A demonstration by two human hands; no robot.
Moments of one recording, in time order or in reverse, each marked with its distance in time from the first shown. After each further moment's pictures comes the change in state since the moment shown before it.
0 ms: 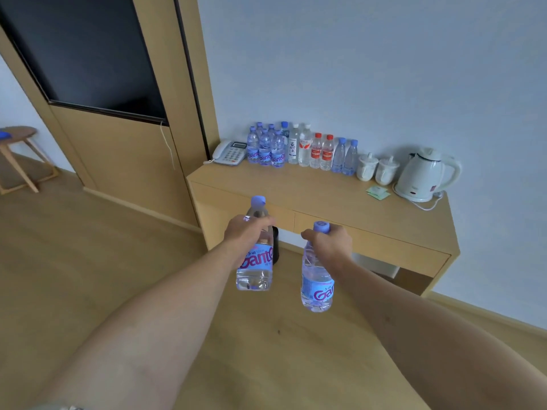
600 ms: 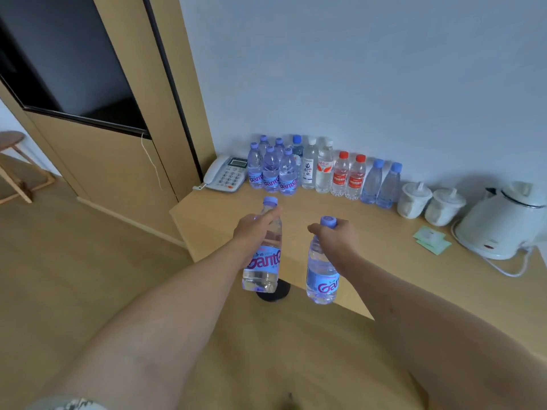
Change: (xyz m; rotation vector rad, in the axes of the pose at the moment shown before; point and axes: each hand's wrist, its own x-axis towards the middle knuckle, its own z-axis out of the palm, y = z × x) left_hand 0.329 0.092 0.036 0.008 -0.008 -0.044; right_hand 0.334 -0.060 0.100 0.004 -0.028 0.027
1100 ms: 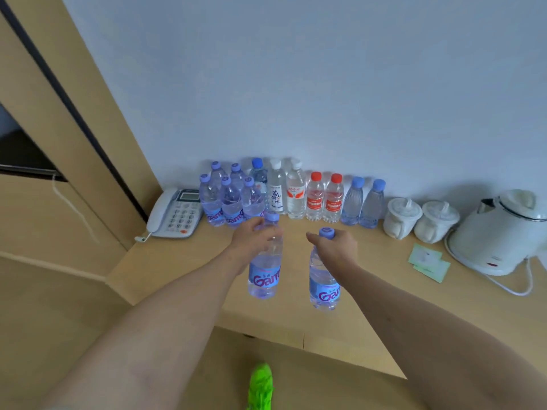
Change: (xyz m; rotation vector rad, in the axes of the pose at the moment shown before) left_hand 0.183 0.067 0.061 0.168 -0.211 0.164; right_hand 0.178 0.006 0.009 -0.013 0.219 0.101
